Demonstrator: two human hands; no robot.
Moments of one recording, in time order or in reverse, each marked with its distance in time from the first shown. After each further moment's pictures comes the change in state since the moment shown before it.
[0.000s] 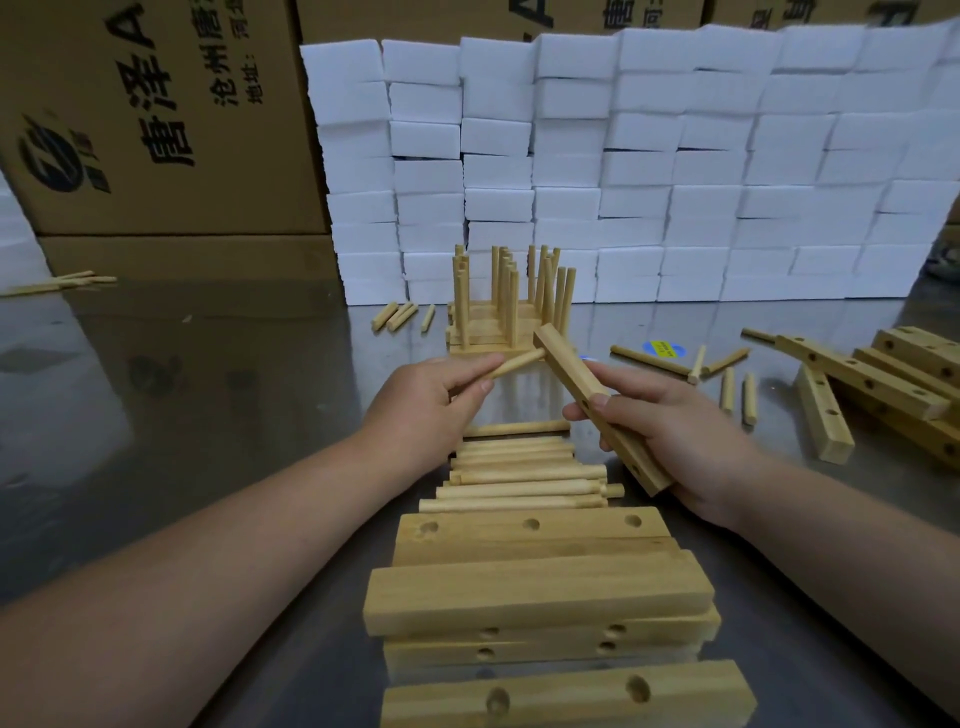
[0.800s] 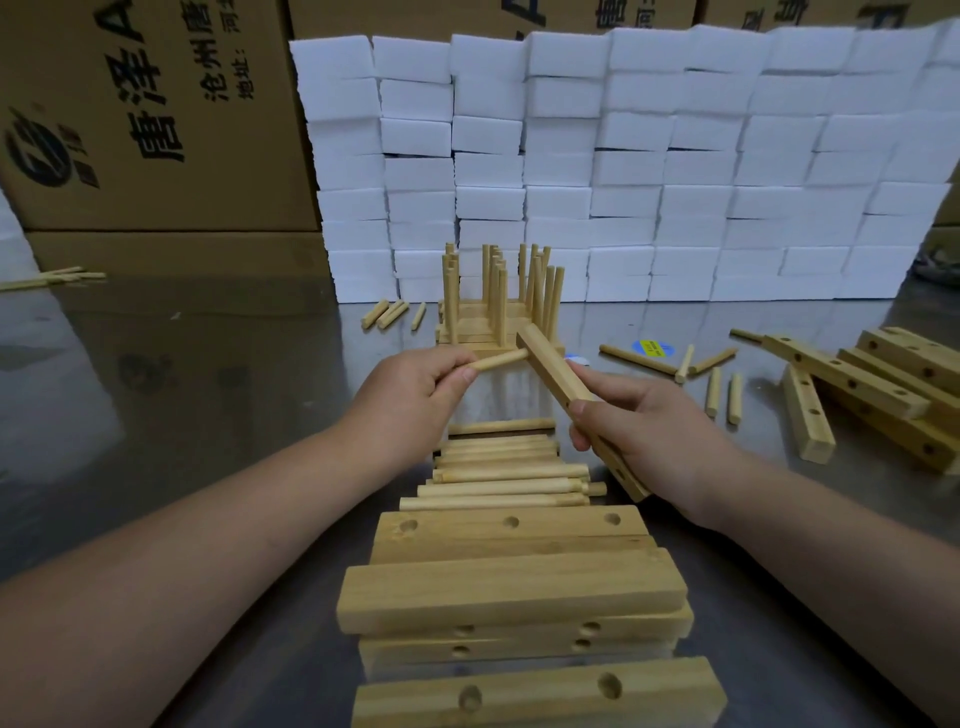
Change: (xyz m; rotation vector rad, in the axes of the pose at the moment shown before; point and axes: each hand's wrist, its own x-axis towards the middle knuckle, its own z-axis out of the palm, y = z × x) left_hand 0.000 0.010 -0.005 0.128 0.002 0.016; right_hand -0.007 -0.004 -0.002 -0.247 -0.016 -0.064
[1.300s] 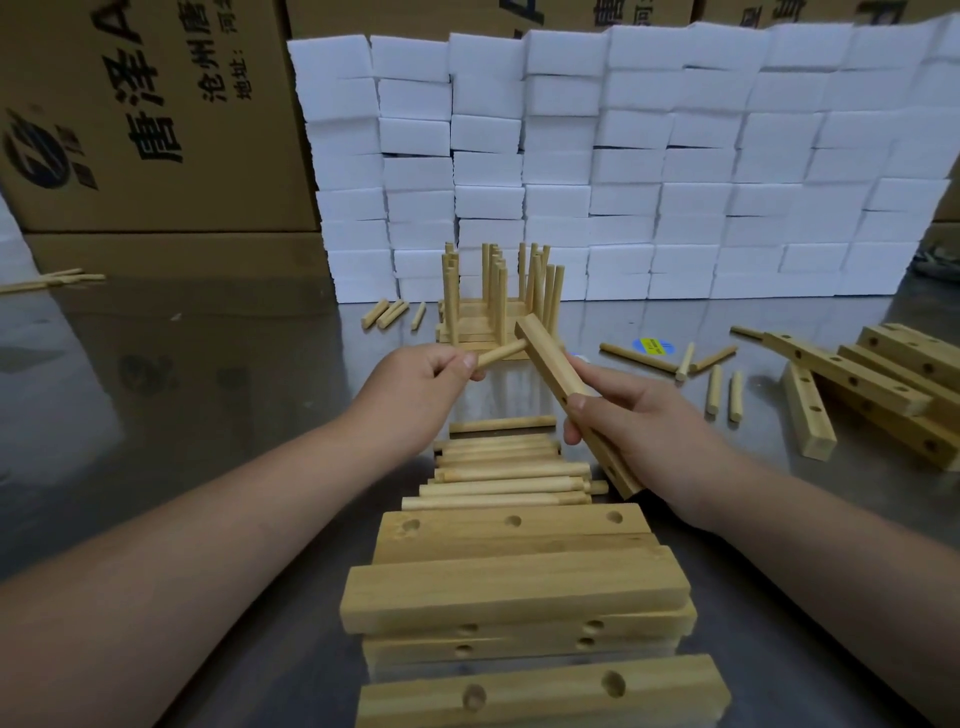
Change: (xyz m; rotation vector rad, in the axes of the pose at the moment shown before) left_hand 0.005 0.006 -0.001 -0.183 -0.040 -0.187; right_hand 0.001 0.002 0.004 0.031 -0.002 -0.028
